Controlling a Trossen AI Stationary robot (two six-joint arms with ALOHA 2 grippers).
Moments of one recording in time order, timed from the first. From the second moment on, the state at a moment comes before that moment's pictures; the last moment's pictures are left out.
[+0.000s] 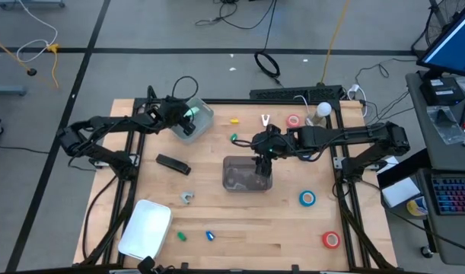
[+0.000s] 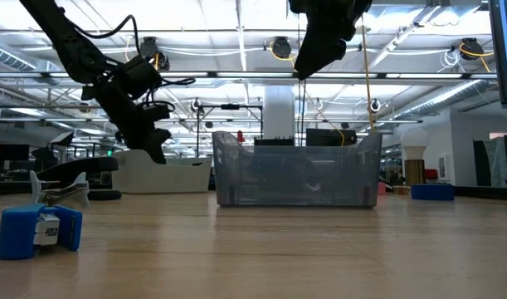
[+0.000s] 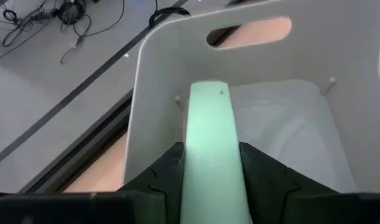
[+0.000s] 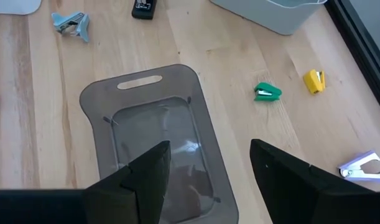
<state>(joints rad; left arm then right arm) 0.75 1.39 0.56 0.05 -0.16 0.13 0.01 1.49 1.31 -0.73 0.20 0.21</state>
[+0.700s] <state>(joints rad) 0.74 1.21 0.62 0.04 -0.18 0.13 0.02 1.49 1.31 -0.72 0.20 0.22</state>
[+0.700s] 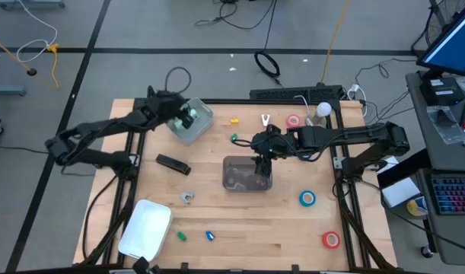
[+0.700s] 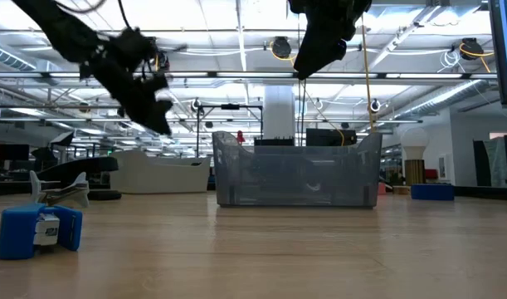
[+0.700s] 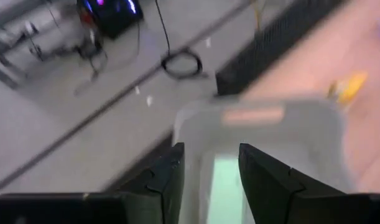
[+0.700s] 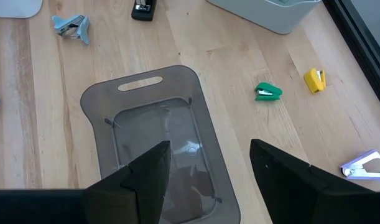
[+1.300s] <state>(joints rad) 0.27 0.69 0.66 -0.76 0.01 0.20 0.02 1.49 1.31 -0.74 0.20 0.17</state>
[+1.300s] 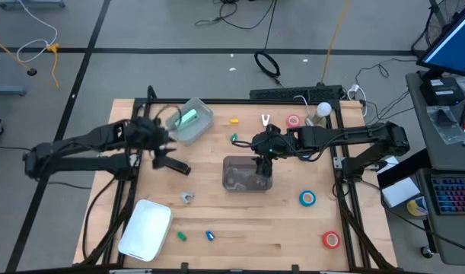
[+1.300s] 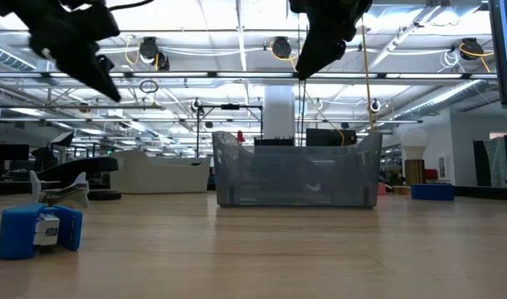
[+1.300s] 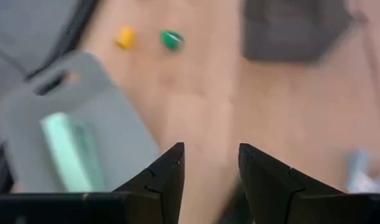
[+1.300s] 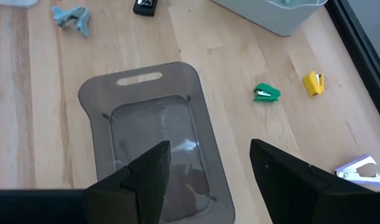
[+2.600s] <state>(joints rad) 0.10 1.09 0.66 -0.75 -0.07 0.17 0.01 0.60 0.49 -0.01 0.26 0.31</state>
